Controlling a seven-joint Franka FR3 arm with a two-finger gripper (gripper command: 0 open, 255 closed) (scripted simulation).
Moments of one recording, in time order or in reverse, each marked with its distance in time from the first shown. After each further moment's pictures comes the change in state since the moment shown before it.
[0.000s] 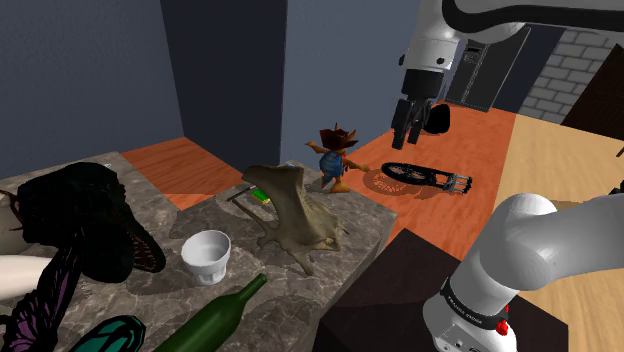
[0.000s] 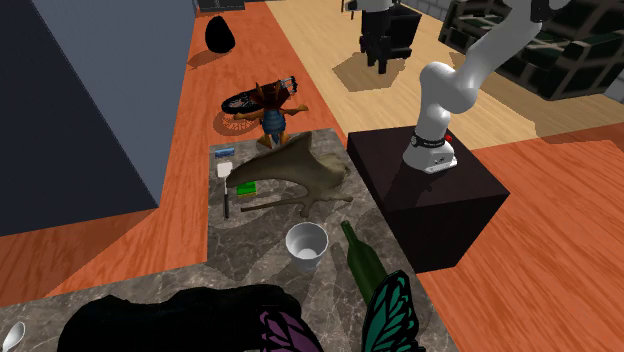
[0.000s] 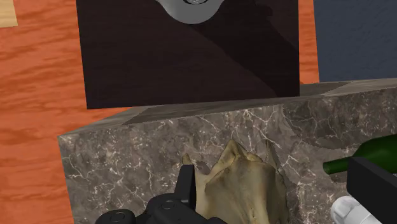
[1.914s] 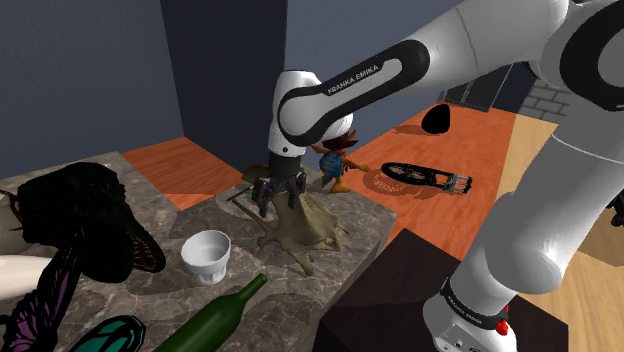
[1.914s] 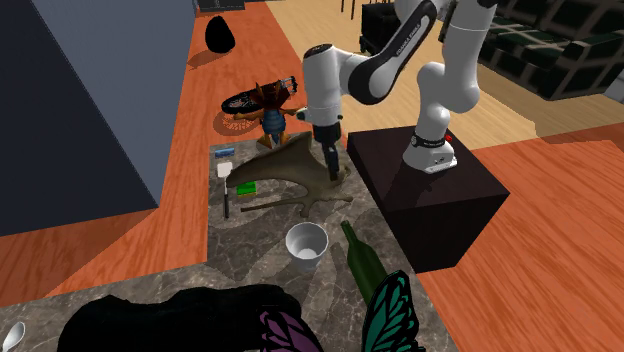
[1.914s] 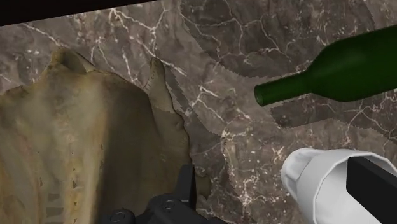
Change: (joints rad) arm 0.136 0.789 0.307 0.122 0.198 0.740 0.325
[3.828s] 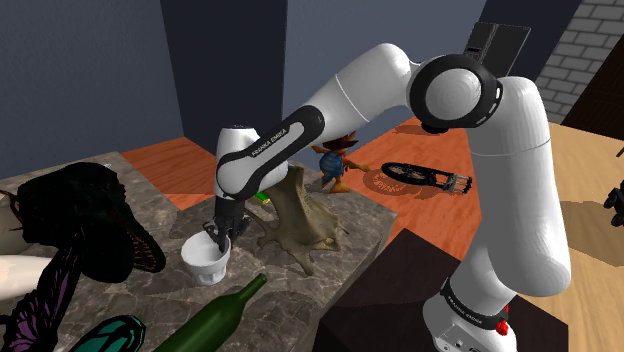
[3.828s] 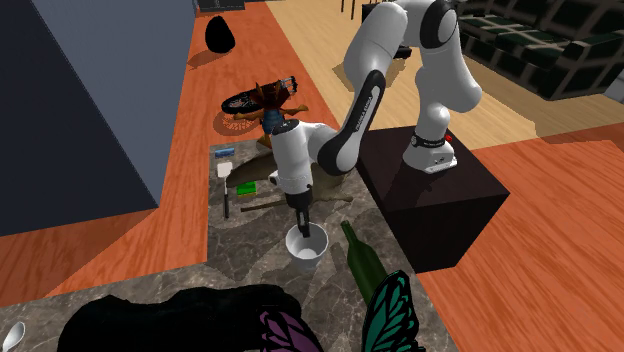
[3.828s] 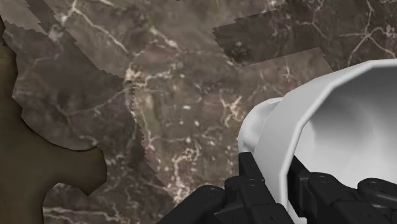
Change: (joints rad) arm 0.111 0.571 0.004 0.397 -0.107 0.209 0.160
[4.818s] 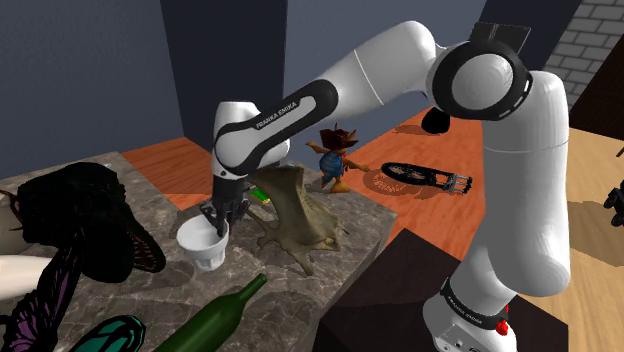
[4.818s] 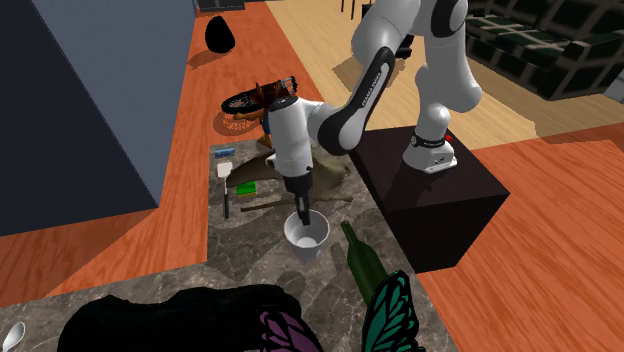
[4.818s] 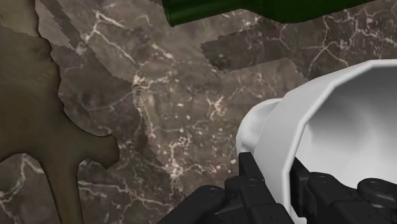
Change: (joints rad) arm -0.011 -0.107 0.008 0.013 0.007 -0.117 0.019
